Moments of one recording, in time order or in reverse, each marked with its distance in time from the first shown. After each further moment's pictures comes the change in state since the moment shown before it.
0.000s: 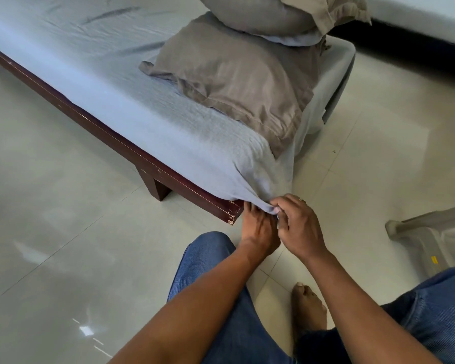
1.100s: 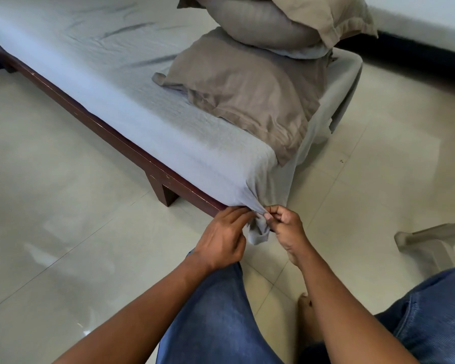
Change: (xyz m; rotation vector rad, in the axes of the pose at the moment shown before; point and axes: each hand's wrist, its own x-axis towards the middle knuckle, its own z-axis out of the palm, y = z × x) left_hand -0.074 -0.092 -0.028 -0.533 0.399 0.200; right_hand 0.013 0.001 0.046 0.882 -0.187 0.697
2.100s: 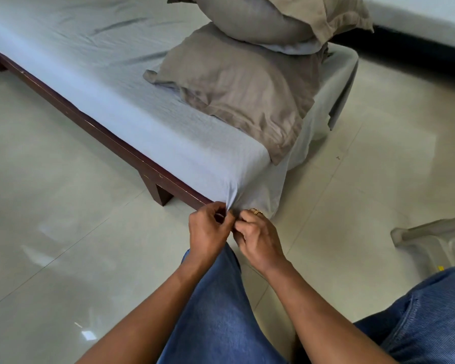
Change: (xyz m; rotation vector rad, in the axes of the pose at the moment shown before) left_hand 0.010 0.006 0.003 -0.358 0.367 -0.600; right_hand -0.029 -0.006 0.041 -0.958 0.031 -0.722
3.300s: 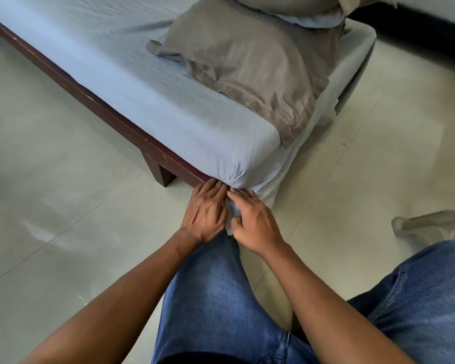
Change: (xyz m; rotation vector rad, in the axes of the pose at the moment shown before) left_hand 0.018 -0.046 -0.018 0.567 -0.295 0.458; right_hand 0.007 -0.011 0.009 0.128 -0.202 0.091
